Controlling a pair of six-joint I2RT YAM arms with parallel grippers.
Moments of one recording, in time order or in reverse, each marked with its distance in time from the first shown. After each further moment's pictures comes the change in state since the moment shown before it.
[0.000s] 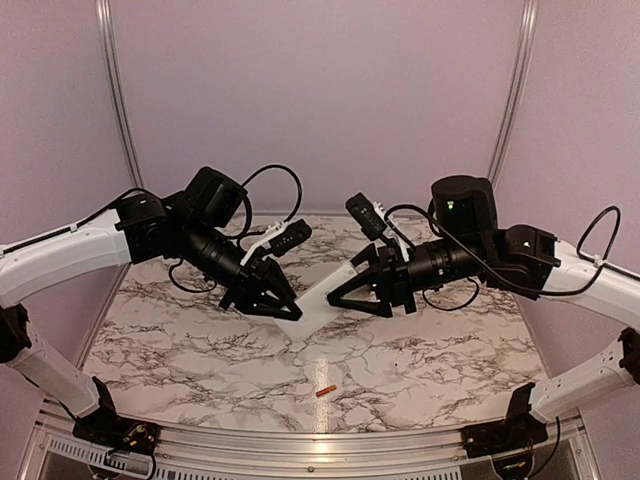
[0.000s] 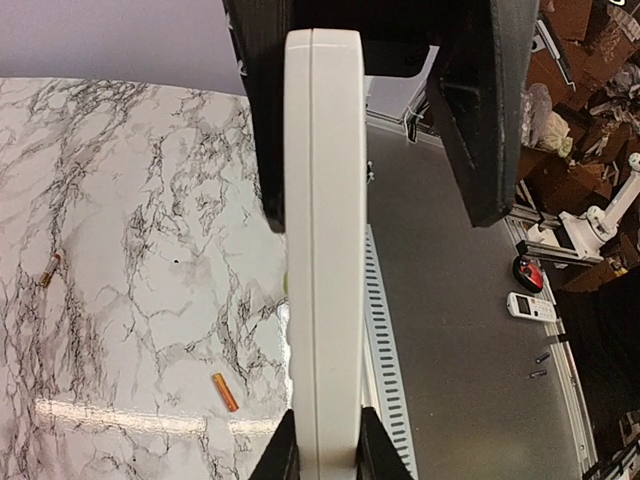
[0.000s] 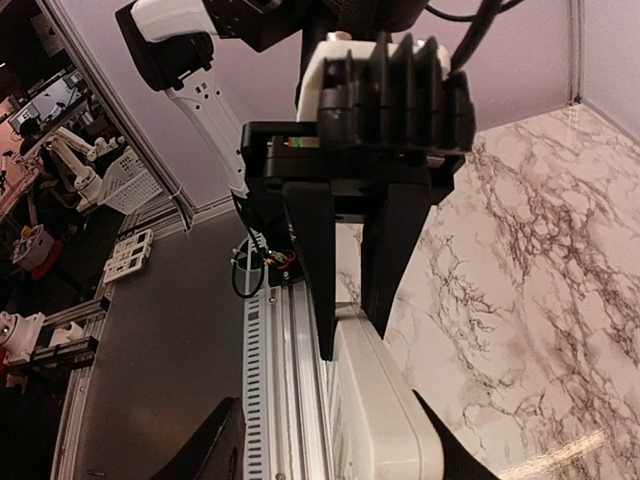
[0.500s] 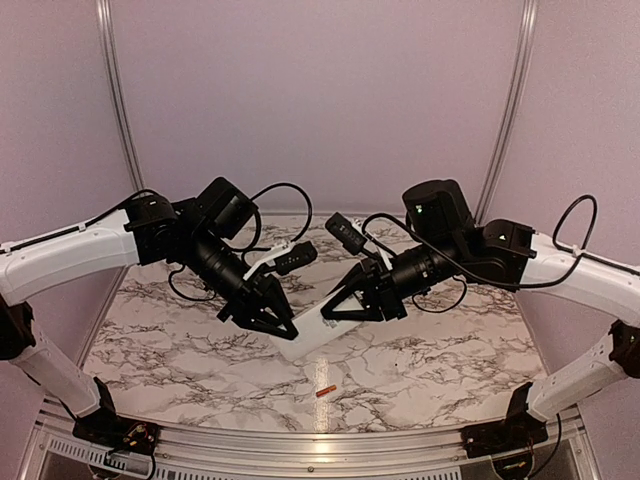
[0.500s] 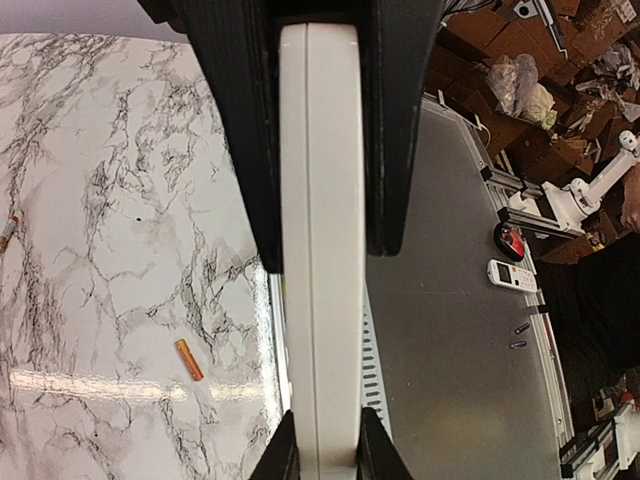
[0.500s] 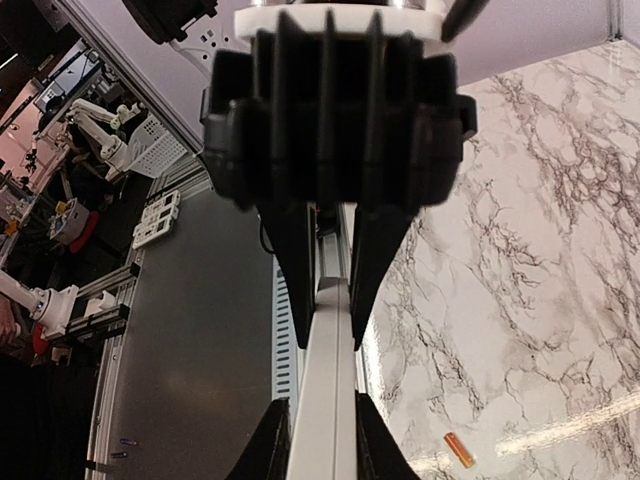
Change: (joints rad) left arm -0.033 0.041 0.029 -0.137 0.006 0.056; right arm -0.014 0.110 0.048 -0.109 -0.133 -0.011
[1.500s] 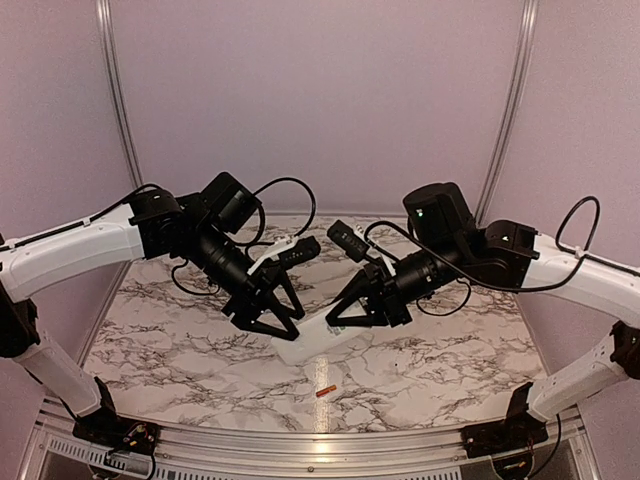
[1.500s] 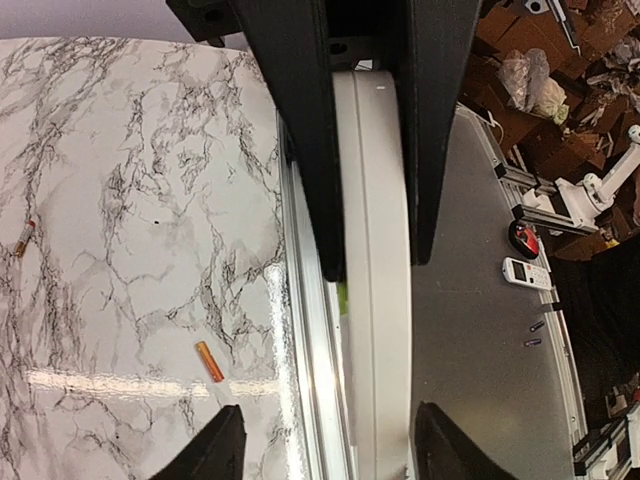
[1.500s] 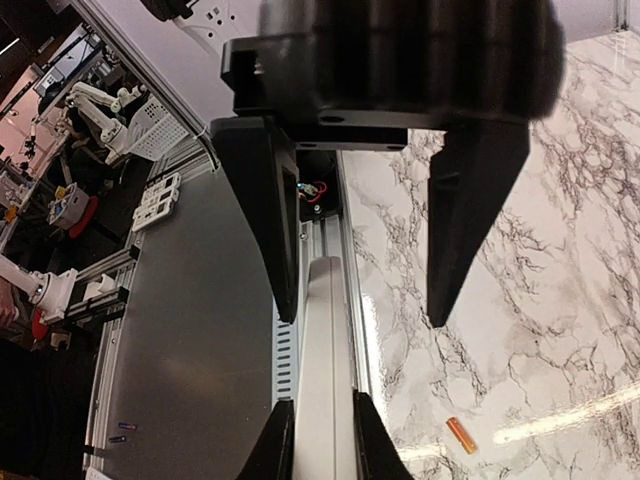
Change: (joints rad) left arm 0.006 0.037 0.051 -0.045 -0.030 0.043; right arm -0.008 0.000 0.003 -0.062 -0.003 -0.042
